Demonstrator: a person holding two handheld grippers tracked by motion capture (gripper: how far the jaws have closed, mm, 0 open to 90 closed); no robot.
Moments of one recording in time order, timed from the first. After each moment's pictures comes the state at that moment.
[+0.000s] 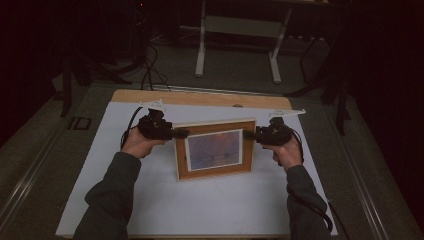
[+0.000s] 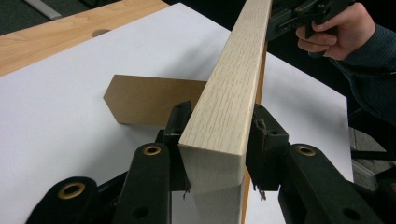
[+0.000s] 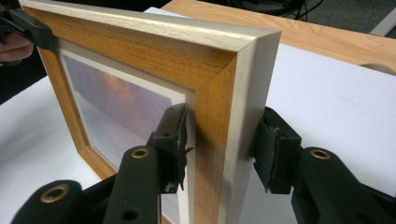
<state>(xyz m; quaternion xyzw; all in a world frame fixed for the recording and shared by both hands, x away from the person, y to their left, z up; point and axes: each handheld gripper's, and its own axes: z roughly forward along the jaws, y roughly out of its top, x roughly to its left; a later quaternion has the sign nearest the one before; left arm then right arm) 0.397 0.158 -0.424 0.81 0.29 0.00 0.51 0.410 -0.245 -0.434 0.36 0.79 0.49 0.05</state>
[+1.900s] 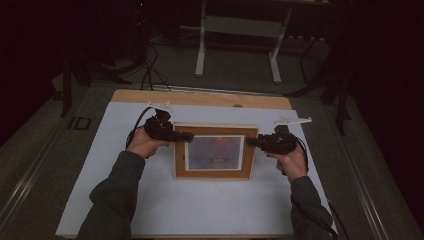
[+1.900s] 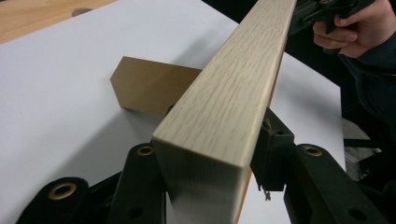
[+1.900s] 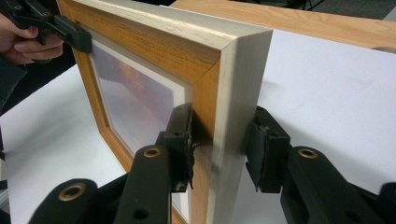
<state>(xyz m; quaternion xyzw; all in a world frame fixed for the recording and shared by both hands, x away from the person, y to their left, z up) 0.404 0.144 -0.433 0.82 0.29 -0.03 0.49 0.384 -0.254 -0.434 0.37 0.79 0.49 0.04</state>
